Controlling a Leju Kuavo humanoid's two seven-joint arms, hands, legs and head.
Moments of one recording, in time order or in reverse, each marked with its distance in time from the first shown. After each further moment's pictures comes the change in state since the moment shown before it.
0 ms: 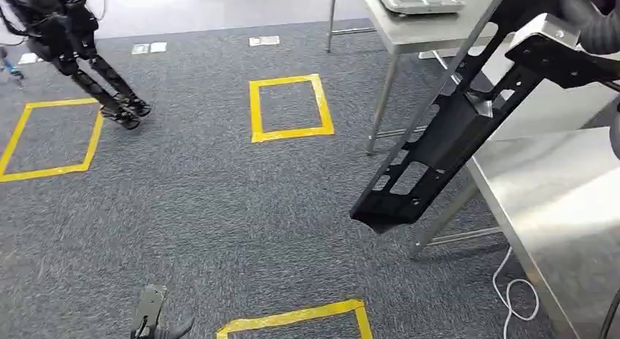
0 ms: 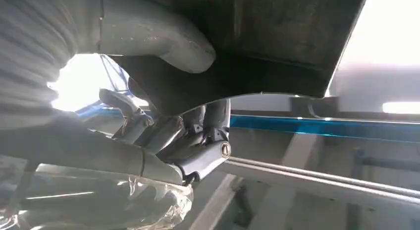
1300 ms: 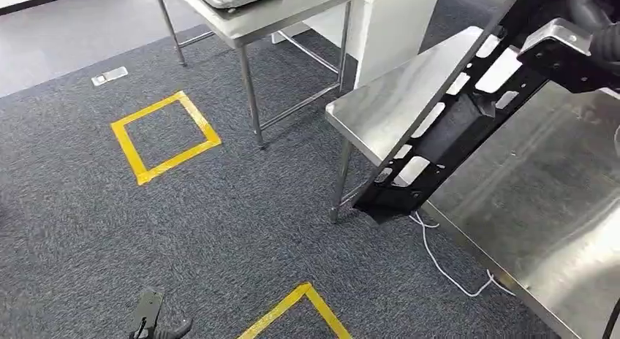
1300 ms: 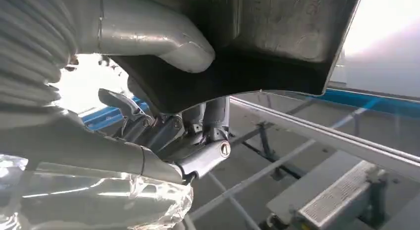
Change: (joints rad) left arm 0.001 0.012 0.000 -0.001 -0.003 0.001 -0.005; right arm 0.050 -0.016 -0.050 -0.003 -0.017 -0.023 -0.007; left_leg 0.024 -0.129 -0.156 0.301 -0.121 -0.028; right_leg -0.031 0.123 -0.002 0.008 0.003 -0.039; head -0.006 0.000
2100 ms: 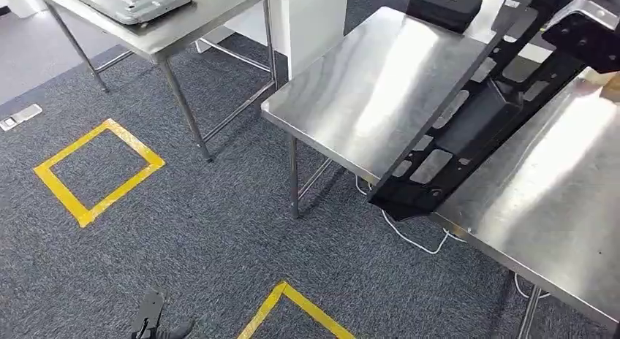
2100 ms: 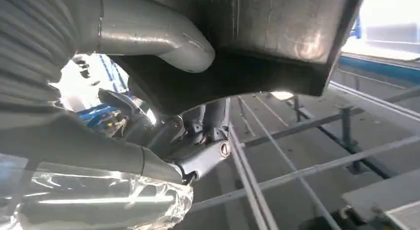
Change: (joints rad) left arm 0.003 -0.009 0.000 0.000 0.001 -0.004 -0.006; right arm -0.071 -0.024 -0.011 0.064 0.044 0.018 0.010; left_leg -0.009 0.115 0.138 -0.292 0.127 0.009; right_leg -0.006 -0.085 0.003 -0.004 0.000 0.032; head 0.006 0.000
